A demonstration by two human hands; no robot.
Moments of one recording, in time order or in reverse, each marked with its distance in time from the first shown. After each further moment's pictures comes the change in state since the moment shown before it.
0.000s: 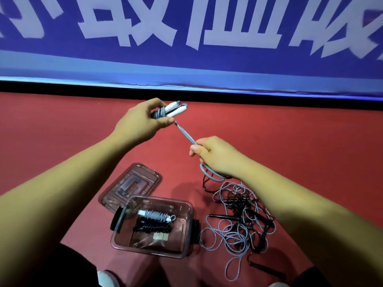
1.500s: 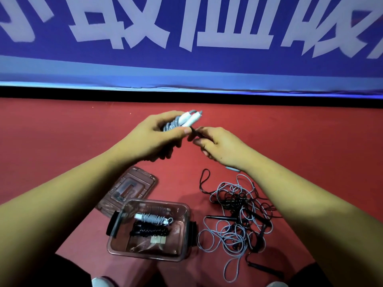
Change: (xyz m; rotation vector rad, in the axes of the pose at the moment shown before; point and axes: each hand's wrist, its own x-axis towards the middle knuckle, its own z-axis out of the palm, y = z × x) left_hand -0.036 0.040 0.005 -0.474 -0.350 0.154; right_hand 0.003 0.020 -0.023 0.082 0.090 -0.178
